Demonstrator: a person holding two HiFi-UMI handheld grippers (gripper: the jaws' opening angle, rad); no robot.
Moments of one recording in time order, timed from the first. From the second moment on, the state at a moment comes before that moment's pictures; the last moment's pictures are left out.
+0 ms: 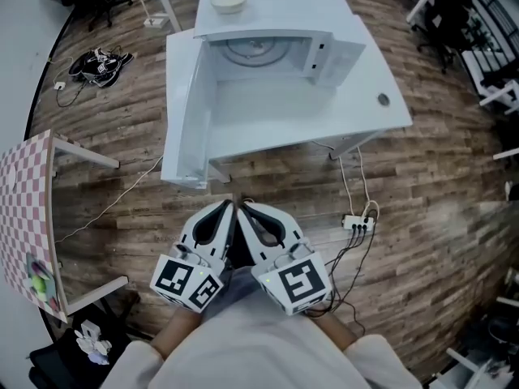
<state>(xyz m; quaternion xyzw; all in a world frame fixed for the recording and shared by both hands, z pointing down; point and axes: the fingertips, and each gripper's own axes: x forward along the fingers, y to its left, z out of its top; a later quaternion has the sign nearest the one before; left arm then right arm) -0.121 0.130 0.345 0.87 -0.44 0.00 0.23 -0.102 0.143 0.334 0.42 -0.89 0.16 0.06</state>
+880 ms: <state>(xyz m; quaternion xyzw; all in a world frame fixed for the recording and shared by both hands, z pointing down) -0.173 0.032 0.286 0.88 -0.42 -0.05 0.23 -0.160 0.038 0.271 0.38 -0.92 0.12 0.03</state>
